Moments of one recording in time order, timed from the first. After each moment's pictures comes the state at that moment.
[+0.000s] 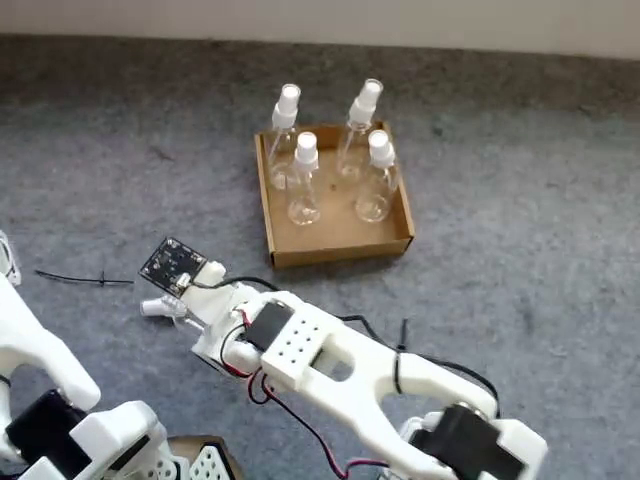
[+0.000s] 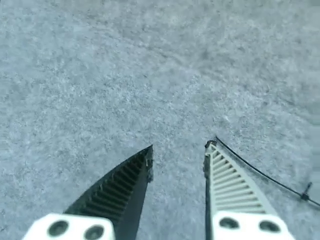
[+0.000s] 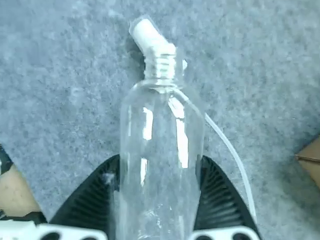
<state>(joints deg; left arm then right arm) -53.0 -12.1 29.9 43.6 -18.9 -61.4 -13.5 36.3 42.3 4.3</state>
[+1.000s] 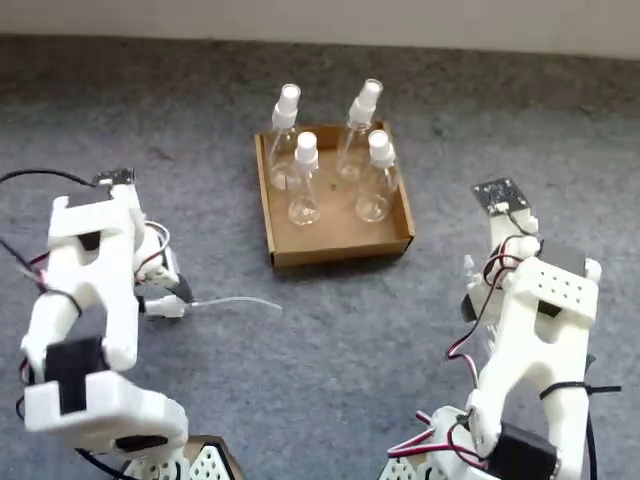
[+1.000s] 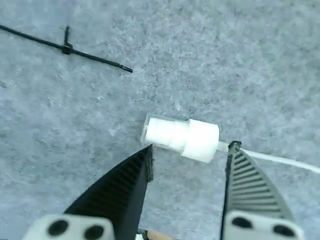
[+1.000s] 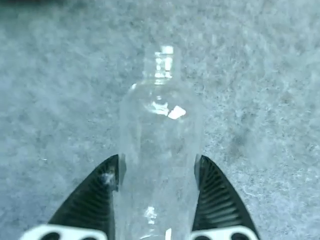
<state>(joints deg) -19.7 0.1 26.8 78.9 9.7 18.5 -23.0 40.2 68.1 40.2</state>
